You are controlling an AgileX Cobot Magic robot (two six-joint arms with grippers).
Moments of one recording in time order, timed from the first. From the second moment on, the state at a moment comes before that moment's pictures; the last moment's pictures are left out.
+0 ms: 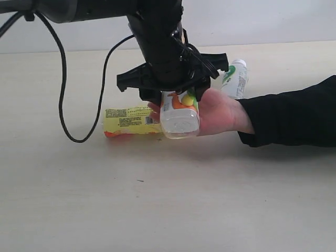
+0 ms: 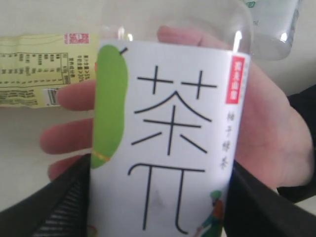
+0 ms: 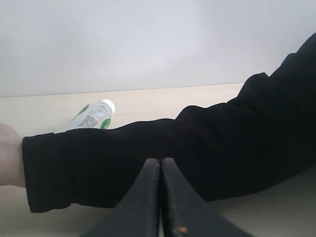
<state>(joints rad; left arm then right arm) -0.85 2.01 -1.69 0.08 0.99 -0.90 -0.02 0.01 0.00 -0.05 0.26 0.06</state>
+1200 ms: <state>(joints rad) -0.85 1.93 -1.69 0.07 0.91 -0.56 -0.02 0.01 0.00 -0.05 0.26 0.06</state>
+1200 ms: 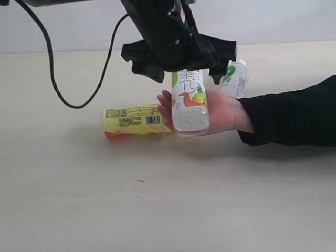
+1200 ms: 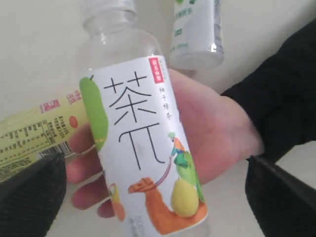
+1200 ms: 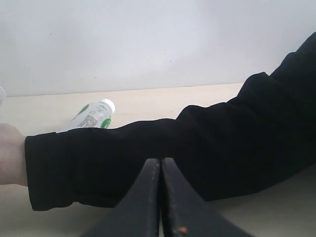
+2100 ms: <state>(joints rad) -0.66 1.59 -1.29 0.28 1.22 -0.12 -0.02 0.01 0.00 -0.05 0.26 0.06</state>
